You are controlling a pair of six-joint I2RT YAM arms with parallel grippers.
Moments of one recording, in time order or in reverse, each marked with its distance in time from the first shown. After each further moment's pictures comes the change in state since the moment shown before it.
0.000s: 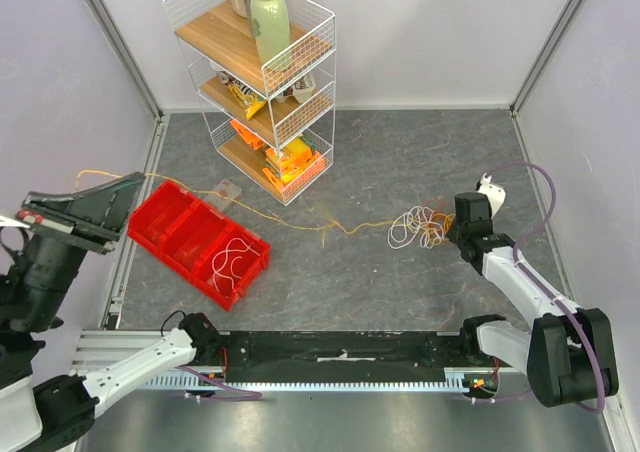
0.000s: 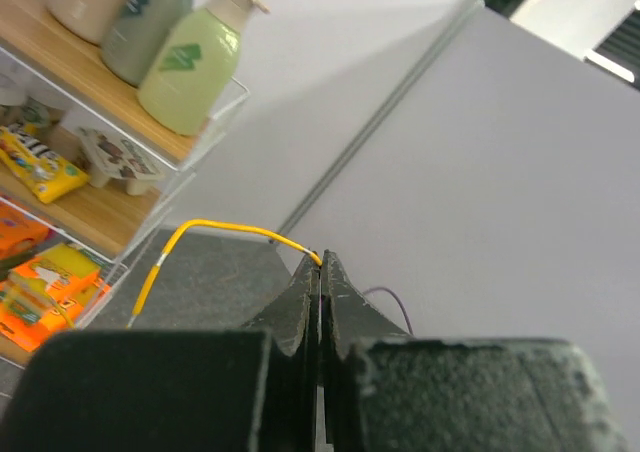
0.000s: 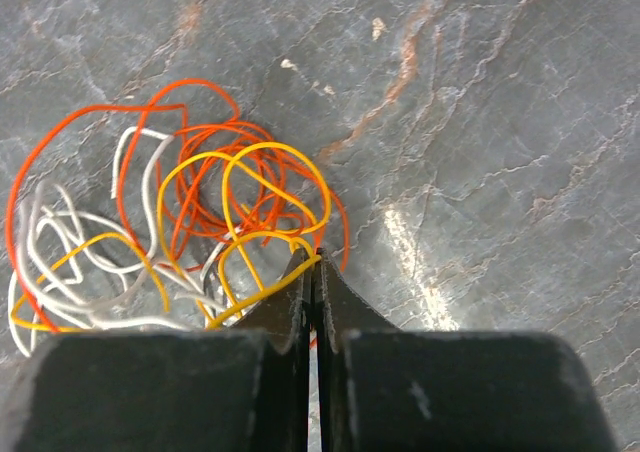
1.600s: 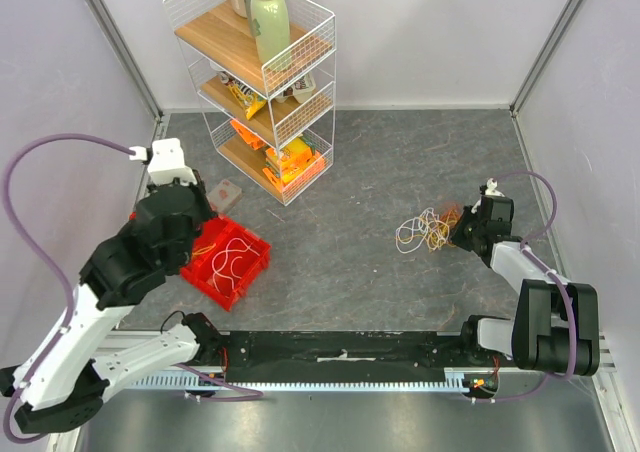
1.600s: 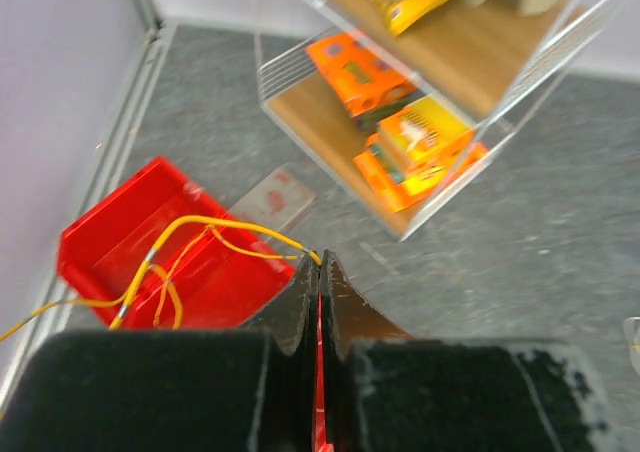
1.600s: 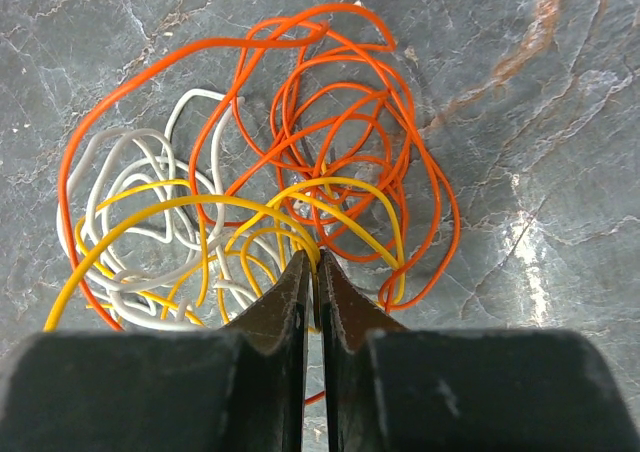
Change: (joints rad) left arm 0.019 0.193 -0.316 -0.165 -0.496 0.227; right arm -0.278 0.150 -0.051 0.167 -0.551 -0.119
